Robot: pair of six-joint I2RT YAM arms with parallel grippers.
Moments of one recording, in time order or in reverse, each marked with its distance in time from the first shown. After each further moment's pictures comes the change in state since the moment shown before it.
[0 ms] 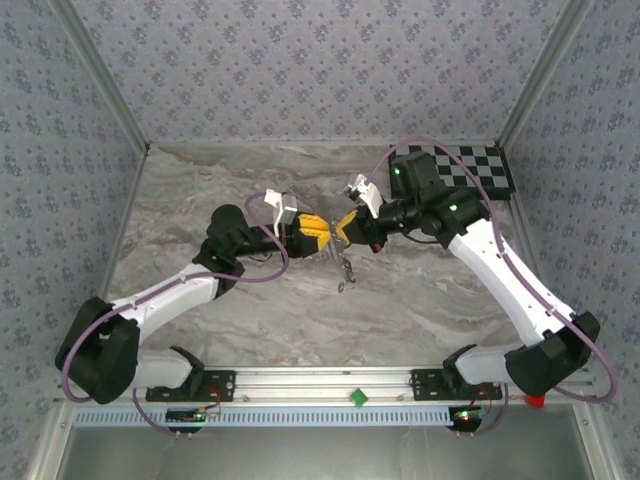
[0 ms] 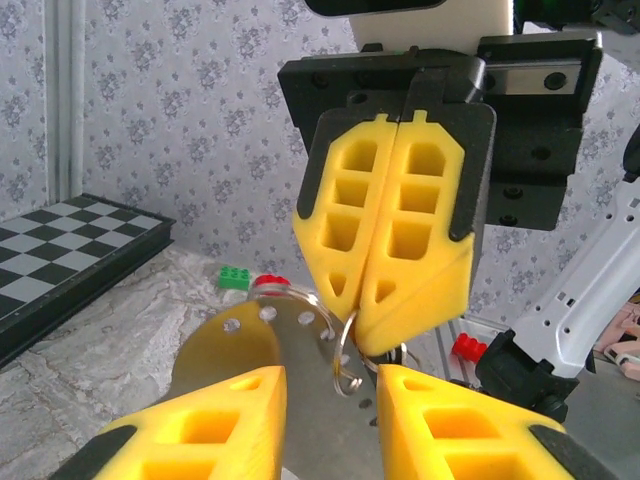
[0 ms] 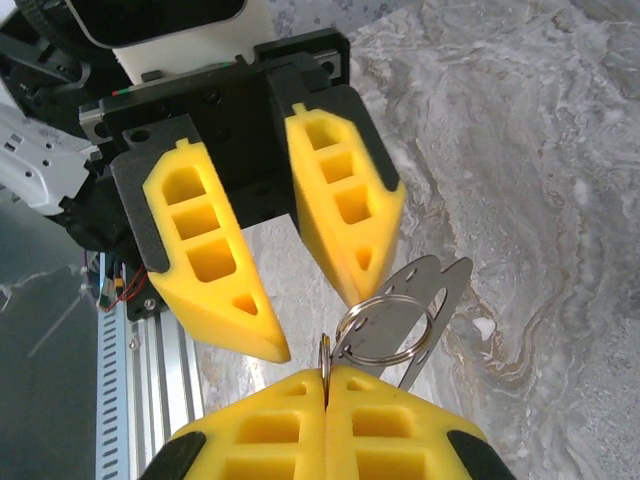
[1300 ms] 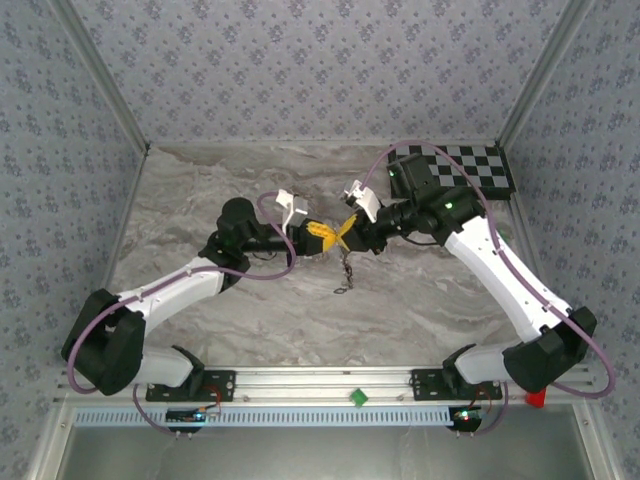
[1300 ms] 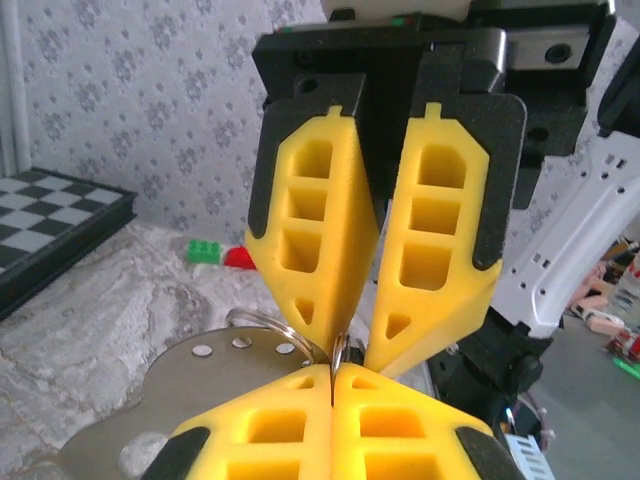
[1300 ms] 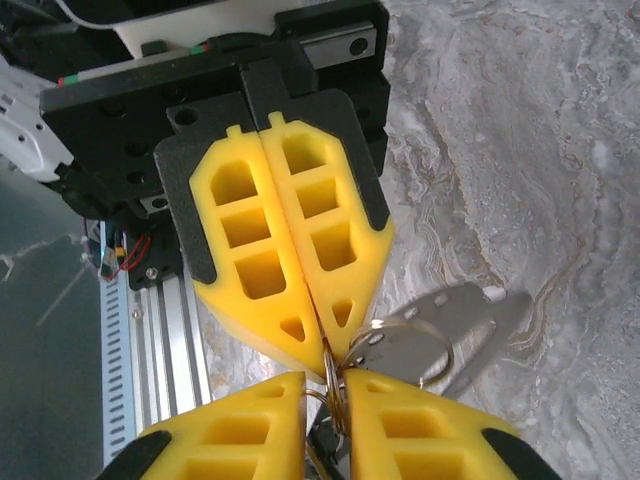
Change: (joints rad) left arm -0.021 0.050 0.058 -0.083 0.066 0.064; right arm 0.006 0.007 -0.001 -0.049 0.016 -0.023
